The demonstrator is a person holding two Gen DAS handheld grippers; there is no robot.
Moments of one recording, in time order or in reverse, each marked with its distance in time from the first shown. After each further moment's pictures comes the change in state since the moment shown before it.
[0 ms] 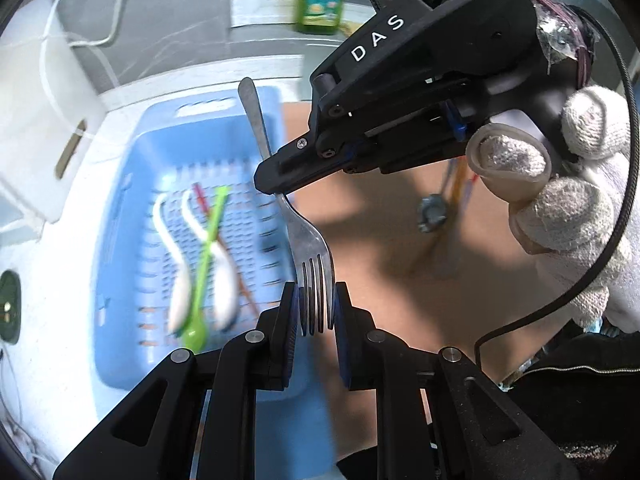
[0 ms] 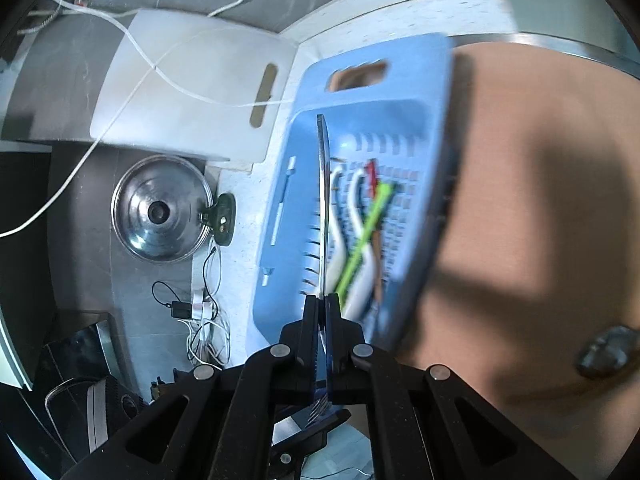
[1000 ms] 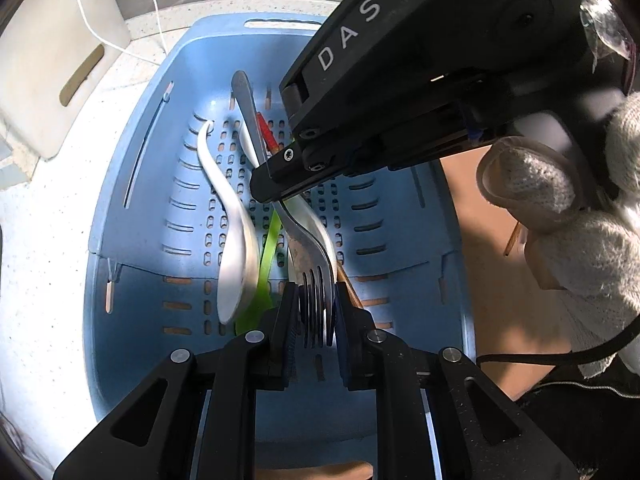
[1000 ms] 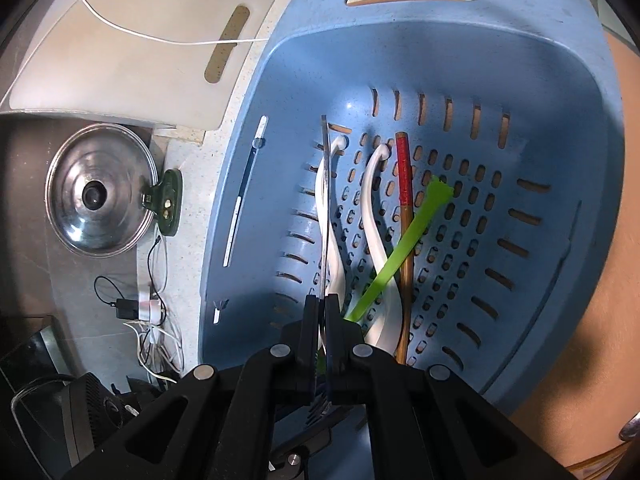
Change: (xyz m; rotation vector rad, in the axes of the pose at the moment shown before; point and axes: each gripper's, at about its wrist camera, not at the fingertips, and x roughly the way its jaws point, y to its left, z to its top) left arm 0.048 0.069 -0.016 -0.107 0.110 -0.014; right arm 0.103 0.012 0.028 -0.012 0.091 -0.175
